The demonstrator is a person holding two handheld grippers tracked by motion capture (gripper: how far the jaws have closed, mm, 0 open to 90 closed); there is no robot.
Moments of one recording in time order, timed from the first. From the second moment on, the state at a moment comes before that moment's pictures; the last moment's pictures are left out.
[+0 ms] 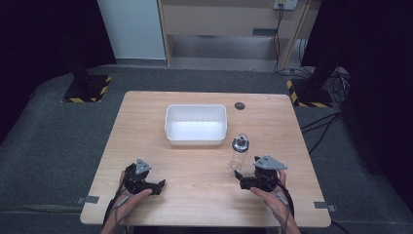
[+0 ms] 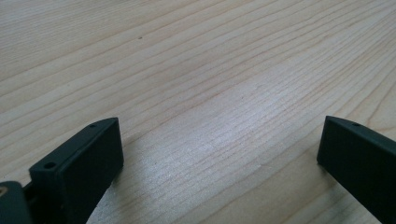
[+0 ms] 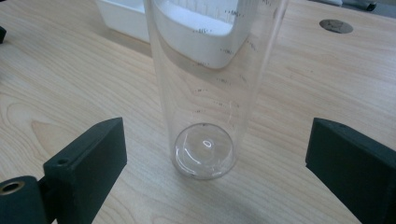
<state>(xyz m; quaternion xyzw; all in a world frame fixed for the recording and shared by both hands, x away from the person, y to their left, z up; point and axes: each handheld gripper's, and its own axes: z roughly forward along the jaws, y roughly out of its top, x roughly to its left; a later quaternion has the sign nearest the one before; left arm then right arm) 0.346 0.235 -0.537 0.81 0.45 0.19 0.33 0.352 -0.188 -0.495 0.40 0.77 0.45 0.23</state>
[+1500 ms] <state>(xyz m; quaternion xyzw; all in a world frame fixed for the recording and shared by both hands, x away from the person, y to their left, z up) 0.346 0.235 -0.537 0.81 0.45 0.19 0.33 0.385 -0.167 -0.486 0.38 0.76 0.47 0.23</state>
